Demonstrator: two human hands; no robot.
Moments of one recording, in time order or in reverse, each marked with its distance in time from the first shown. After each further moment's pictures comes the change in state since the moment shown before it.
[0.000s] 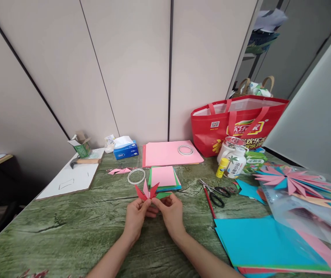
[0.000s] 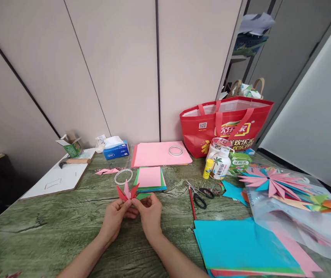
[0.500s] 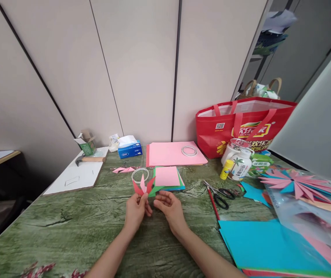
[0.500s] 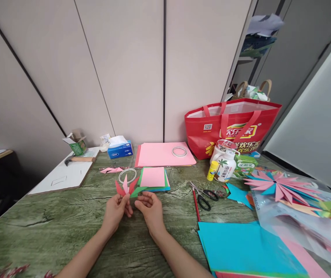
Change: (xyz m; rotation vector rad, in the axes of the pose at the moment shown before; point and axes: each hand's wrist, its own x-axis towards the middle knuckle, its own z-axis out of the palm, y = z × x) left_hand 0.014 -0.003 -0.015 0.216 0.151 0.112; right_hand 0.003 0.014 0.000 0.136 -0.109 0.147
